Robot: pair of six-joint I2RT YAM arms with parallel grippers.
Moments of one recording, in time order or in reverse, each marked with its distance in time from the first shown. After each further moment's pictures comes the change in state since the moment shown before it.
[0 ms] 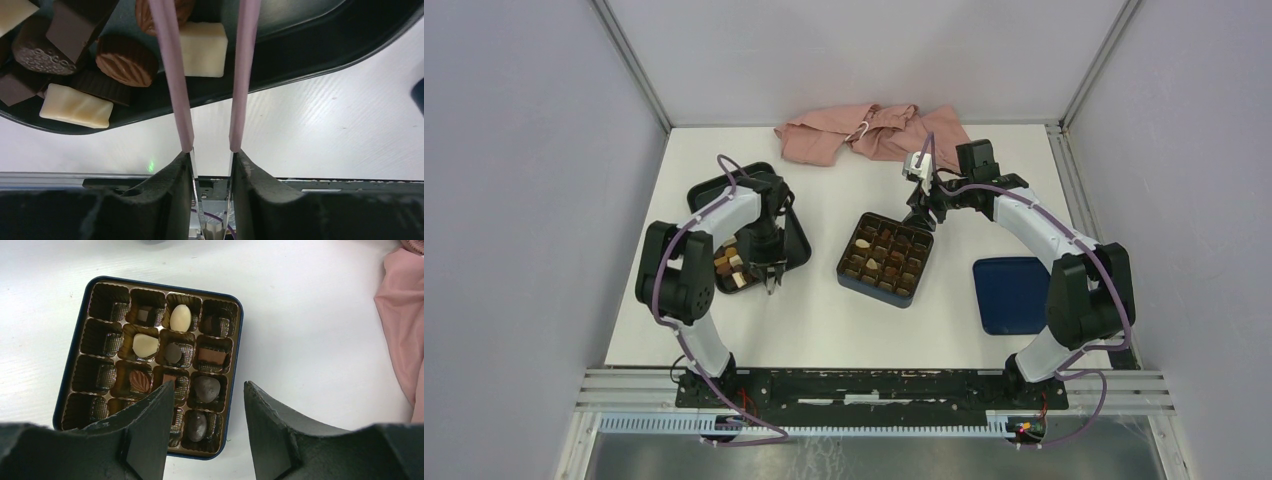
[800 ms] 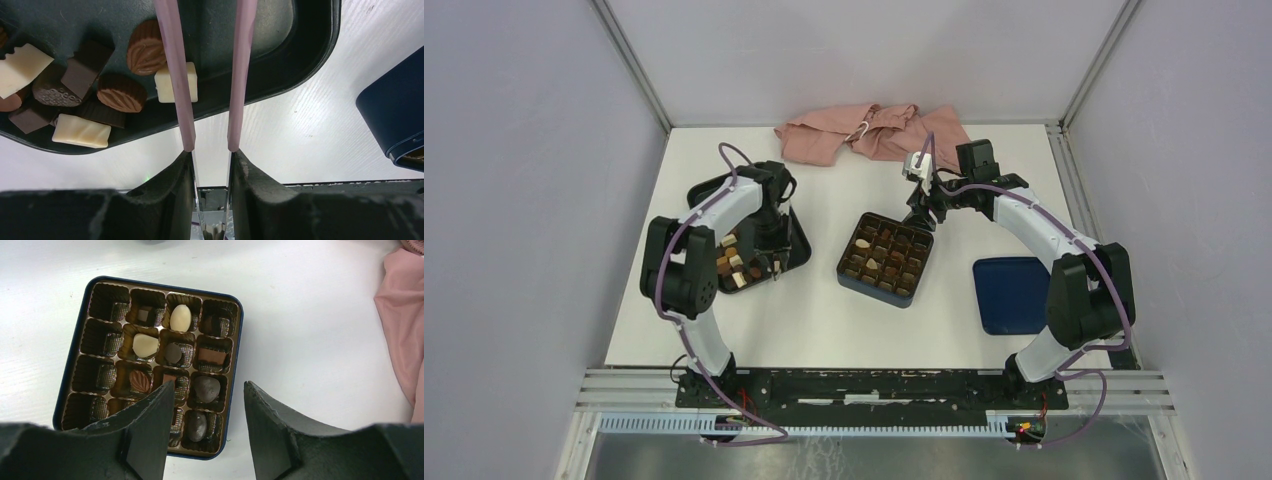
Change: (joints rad) left arm 0.002 0.043 0.122 0.006 0.041 0.024; right arm 0.000 0.000 0.000 0.000 0.000 0.000
